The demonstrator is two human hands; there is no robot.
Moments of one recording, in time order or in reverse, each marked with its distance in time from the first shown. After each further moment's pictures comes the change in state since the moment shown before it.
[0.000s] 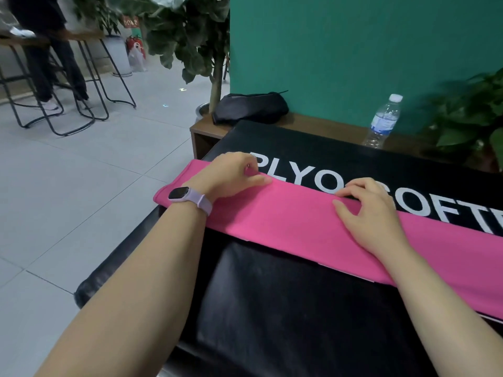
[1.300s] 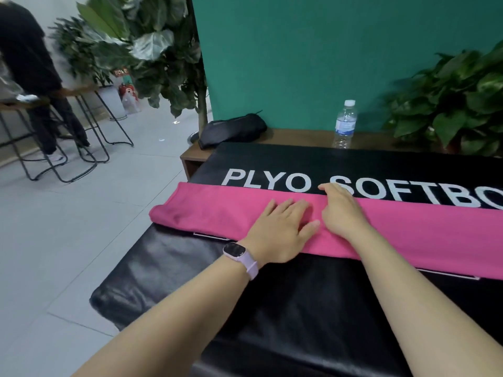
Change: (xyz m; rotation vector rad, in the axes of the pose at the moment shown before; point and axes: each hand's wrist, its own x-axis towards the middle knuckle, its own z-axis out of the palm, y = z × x) left_hand -0.060 0.156 0.071 0.072 -0.251 0.089; right_hand -0.010 0.007 -0.014 -0.009 -0.222 0.247
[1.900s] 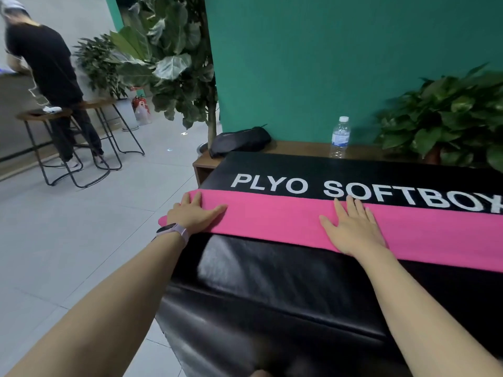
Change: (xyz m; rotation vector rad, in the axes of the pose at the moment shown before) left_hand -0.084 -0.136 -0.072 0.115 0.080 -0.798; right_hand -0.068 0.027 -0.019 -0.394 -0.102 0.074
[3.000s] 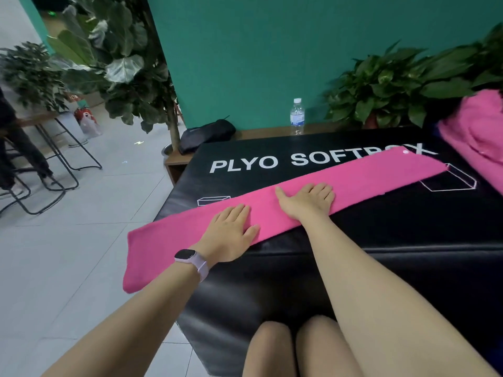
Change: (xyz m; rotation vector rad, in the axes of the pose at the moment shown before) left_hand -0.147 0.035 0.029 0.103 -0.070 0.735; right_hand -0.070 -0.081 -0.008 0.180 -0.102 0.393
